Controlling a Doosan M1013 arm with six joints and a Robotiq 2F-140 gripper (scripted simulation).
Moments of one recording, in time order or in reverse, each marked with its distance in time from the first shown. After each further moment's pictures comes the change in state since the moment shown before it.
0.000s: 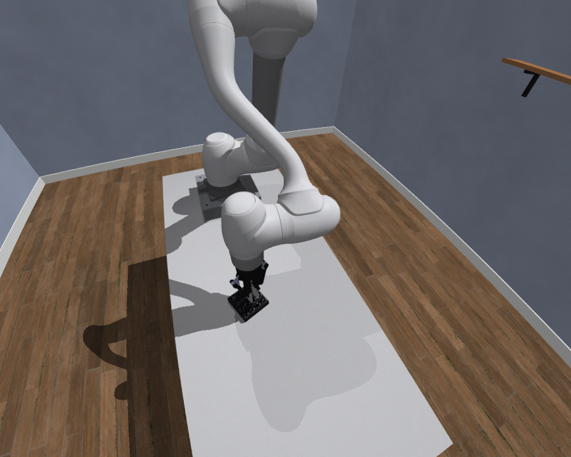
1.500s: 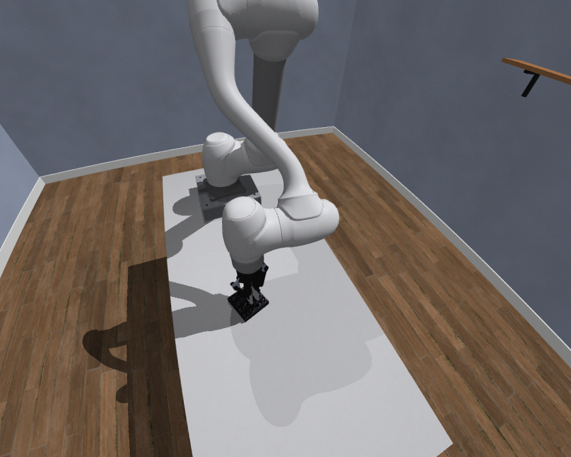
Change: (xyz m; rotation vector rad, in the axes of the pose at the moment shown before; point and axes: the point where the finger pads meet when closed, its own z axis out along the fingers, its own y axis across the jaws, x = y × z) arm 0.000 0.000 0.014 0.000 0.000 0.000
